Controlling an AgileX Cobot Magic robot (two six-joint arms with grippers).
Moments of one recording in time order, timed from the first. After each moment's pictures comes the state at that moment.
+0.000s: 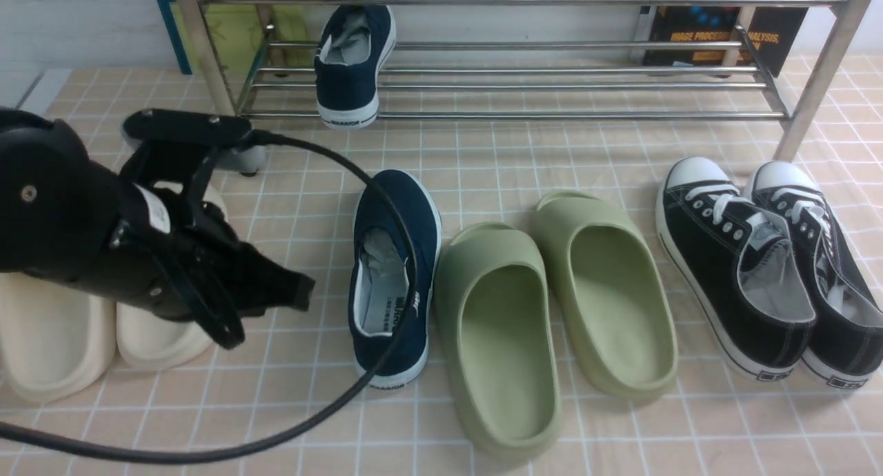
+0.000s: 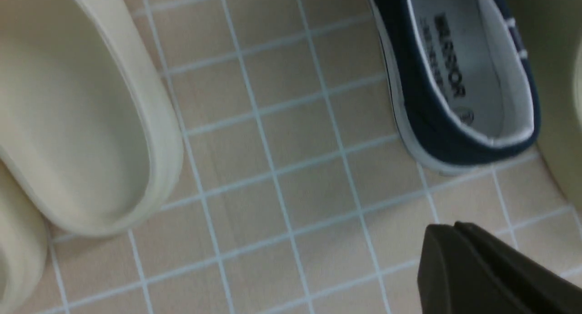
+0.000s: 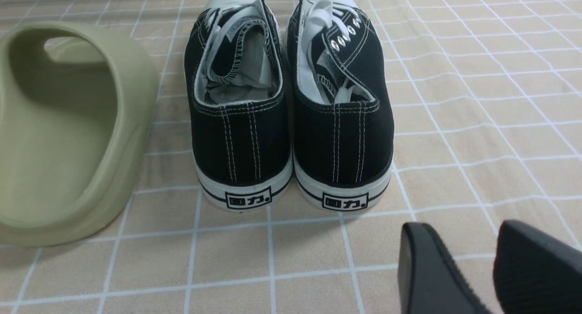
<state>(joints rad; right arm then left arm) -0.04 -0.01 0.02 -0.08 0.36 0.17 -0.41 1.25 -0.94 0.01 0.72 -0.14</state>
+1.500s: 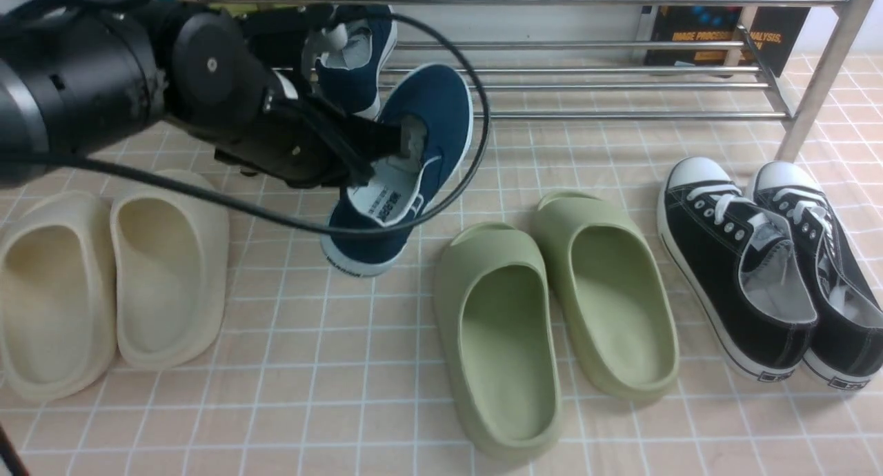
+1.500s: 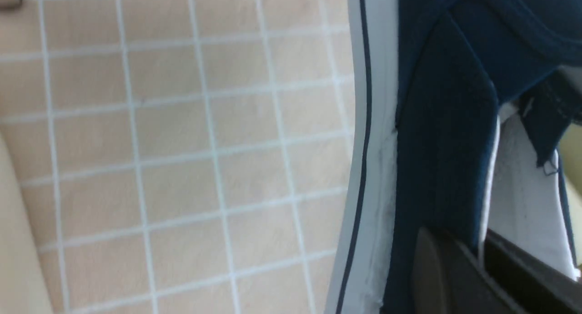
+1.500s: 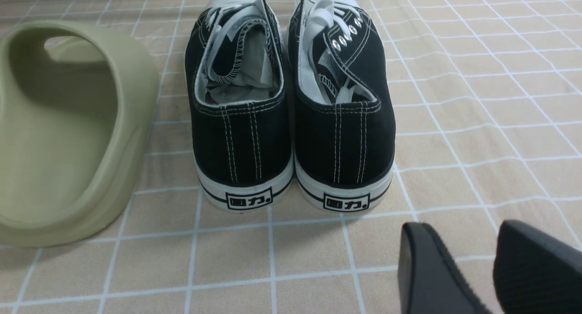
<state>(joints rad) -0.04 -0.01 0.02 -0.08 0.36 0.17 -0.42 1.62 -1.32 -0.08 0.57 -0.20</state>
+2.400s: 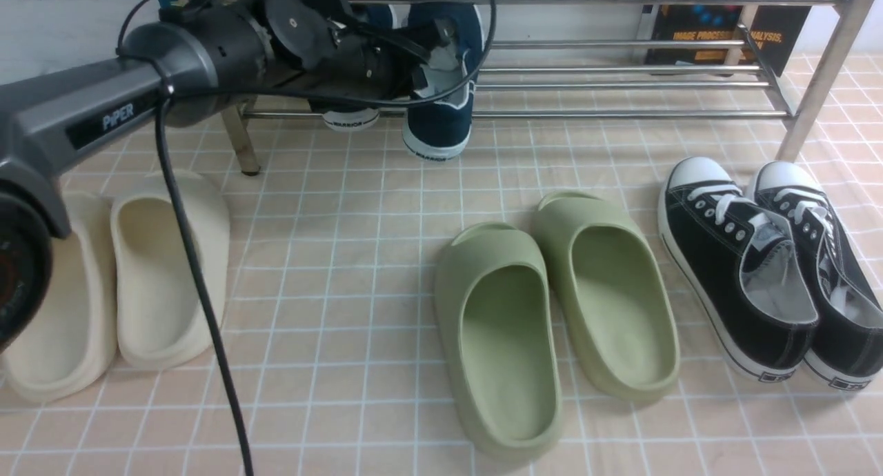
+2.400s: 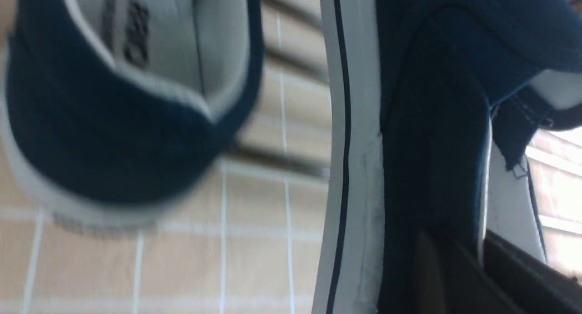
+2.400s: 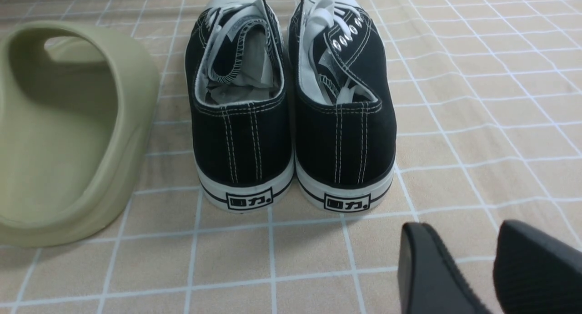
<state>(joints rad) -0.04 -0.01 0.02 -0.08 0.36 0.17 -0.33 2.07 -1.72 -0.55 0.25 -0.07</state>
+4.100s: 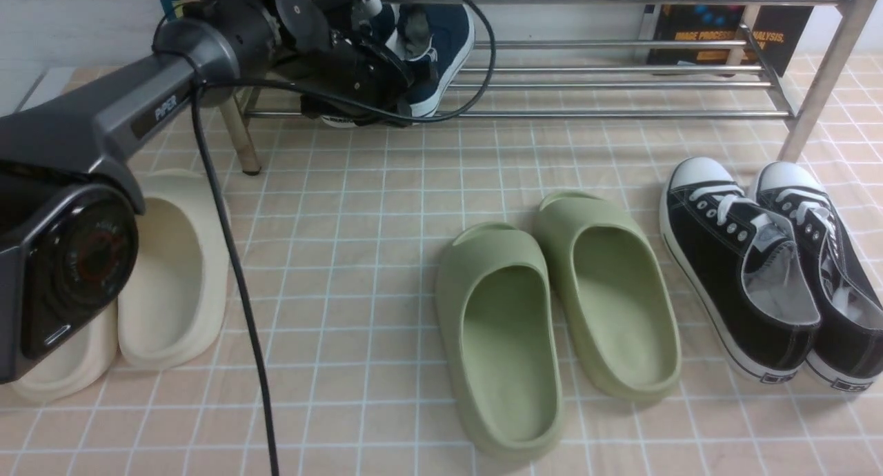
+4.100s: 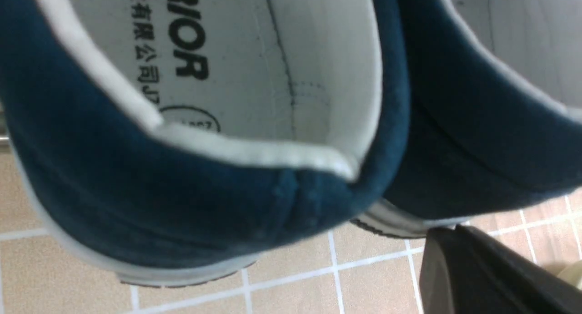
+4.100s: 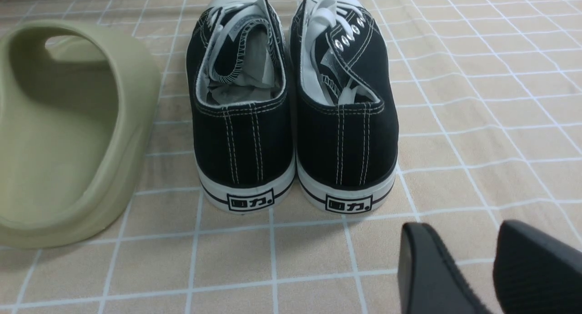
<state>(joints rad) -0.04 -0.01 0.02 -0.09 0.36 0.17 -0.28 2.26 -2.02 -0.40 0.65 0.01</state>
